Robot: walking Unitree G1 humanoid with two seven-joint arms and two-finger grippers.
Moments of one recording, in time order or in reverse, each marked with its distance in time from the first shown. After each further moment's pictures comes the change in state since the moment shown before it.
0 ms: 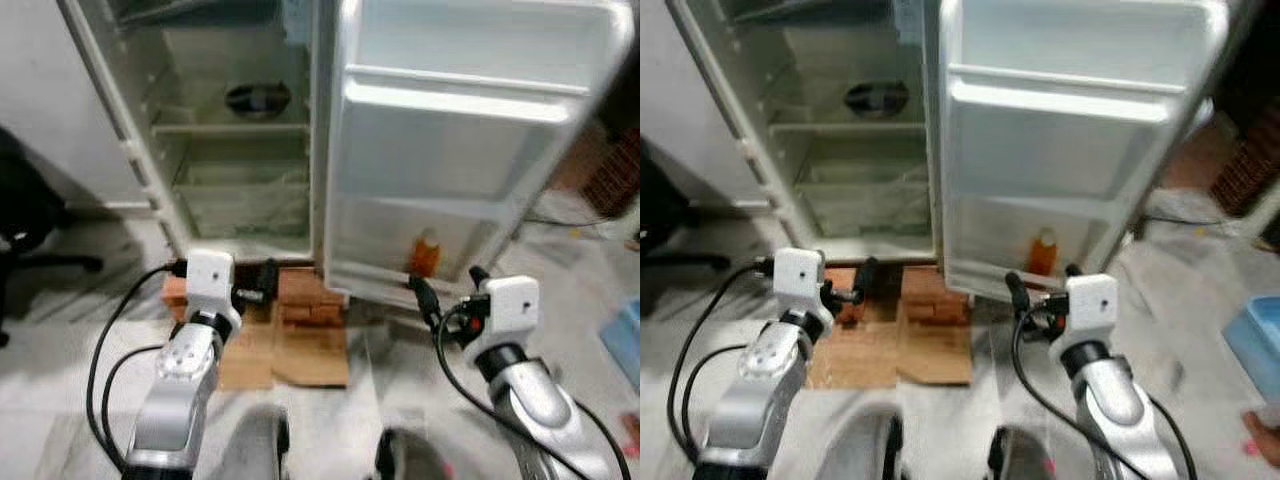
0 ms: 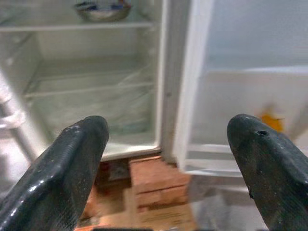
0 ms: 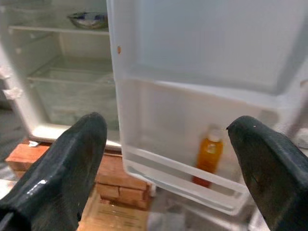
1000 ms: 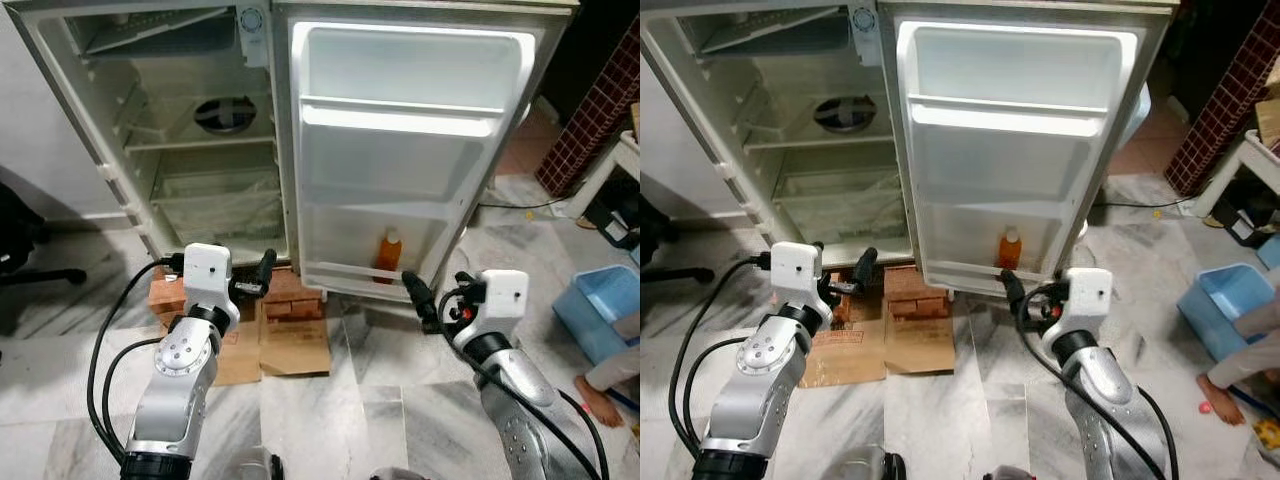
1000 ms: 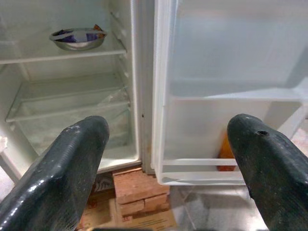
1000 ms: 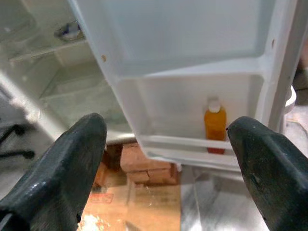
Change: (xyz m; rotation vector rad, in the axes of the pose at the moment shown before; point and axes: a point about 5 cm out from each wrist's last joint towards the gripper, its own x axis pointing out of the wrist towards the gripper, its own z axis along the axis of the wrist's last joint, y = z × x) left arm 0.004 -0.002 -0.001 -0.043 -0.047 -0.021; right arm 0.015 -0.007 -0.015 0.220 0.122 -0.002
